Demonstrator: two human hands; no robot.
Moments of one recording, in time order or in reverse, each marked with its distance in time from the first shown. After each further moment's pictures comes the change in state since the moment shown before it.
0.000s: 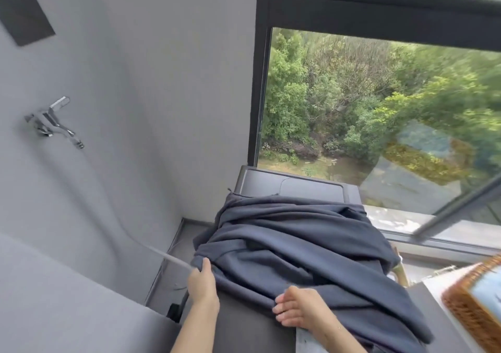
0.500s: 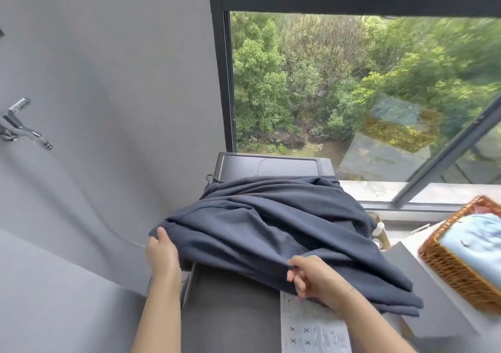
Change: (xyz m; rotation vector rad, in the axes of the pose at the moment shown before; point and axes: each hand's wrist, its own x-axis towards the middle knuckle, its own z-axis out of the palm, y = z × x) left_hand 0.018 0.034 -0.033 -0.014 0.047 0.277; right_hand -0.042 0.012 -0.044 0.031 -0.025 -0.119
